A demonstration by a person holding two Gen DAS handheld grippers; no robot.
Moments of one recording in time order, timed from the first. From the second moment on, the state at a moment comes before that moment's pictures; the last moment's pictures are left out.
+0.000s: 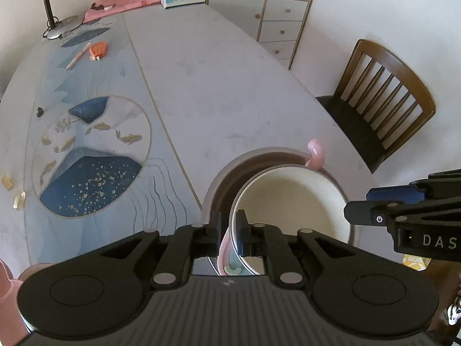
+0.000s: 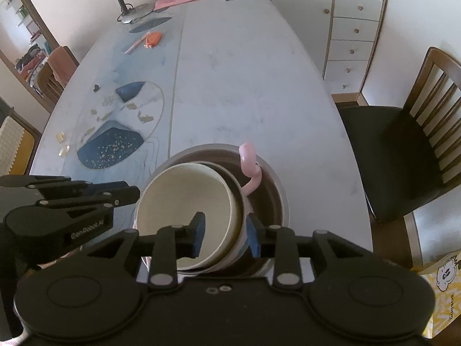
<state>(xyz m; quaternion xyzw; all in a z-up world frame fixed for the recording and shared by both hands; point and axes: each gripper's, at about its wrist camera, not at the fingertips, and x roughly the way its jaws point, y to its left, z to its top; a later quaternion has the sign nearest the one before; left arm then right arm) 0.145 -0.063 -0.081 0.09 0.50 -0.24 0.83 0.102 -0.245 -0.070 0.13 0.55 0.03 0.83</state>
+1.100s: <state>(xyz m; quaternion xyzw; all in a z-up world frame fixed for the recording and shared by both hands) 0.206 -0.030 -0.088 0.09 0.47 -0.29 0.83 0.046 -0.274 -0.090 0.22 0.52 -0.02 0.83</state>
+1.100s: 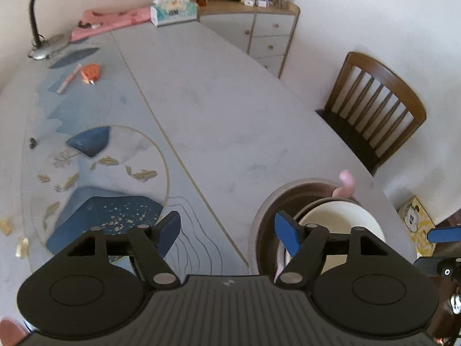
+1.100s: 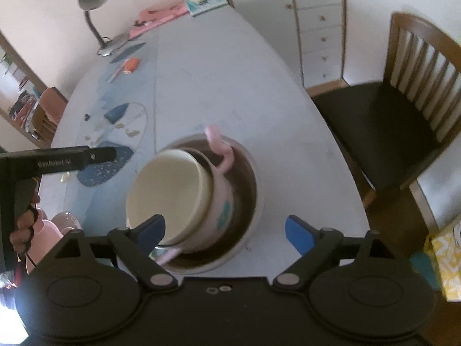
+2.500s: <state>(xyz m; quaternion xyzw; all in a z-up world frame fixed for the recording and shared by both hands) 0.239 -0.055 -0.159 0.08 0.58 -0.37 0.72 0.054 -0.275 -0.161 0.32 0.58 -0.02 0.75</state>
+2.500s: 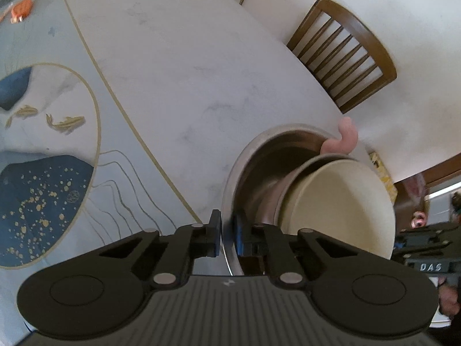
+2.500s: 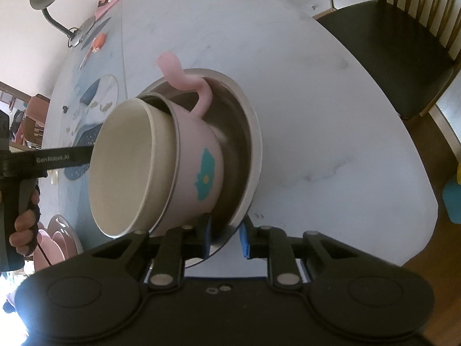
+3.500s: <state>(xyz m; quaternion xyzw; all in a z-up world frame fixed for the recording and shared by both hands) 0.174 0.003 -0.097 -0.02 0.52 -0.27 0.81 0.080 -0.261 -0.105 0.22 0.58 0.07 0.78</state>
